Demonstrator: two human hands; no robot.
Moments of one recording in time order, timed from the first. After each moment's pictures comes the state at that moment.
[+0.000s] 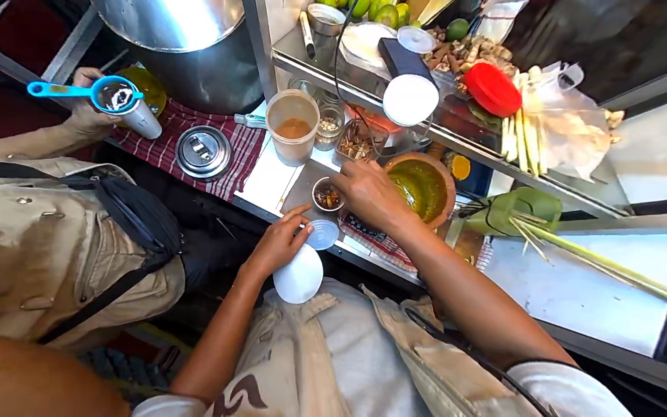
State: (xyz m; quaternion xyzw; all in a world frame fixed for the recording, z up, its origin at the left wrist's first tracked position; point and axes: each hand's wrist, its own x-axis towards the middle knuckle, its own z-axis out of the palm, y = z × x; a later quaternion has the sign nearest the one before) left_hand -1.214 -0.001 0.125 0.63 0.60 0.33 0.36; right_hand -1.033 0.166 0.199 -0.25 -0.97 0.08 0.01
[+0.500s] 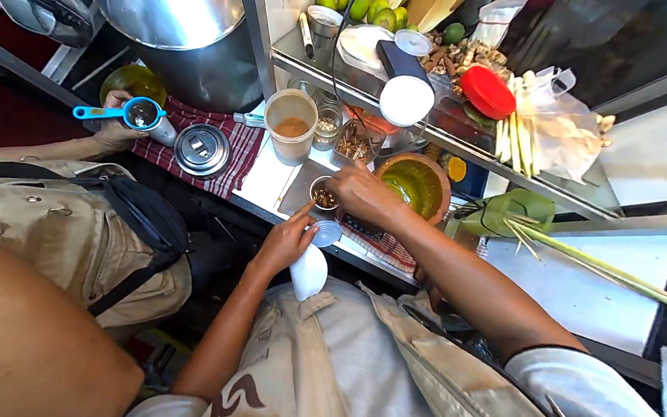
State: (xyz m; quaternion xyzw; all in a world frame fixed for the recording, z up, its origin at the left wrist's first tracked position) left_hand -1.194 0.003 0.119 0.66 0.61 0.30 0.32; right_hand -1.034 0.178 0.186 -0.17 -0.98 0.09 -0.04
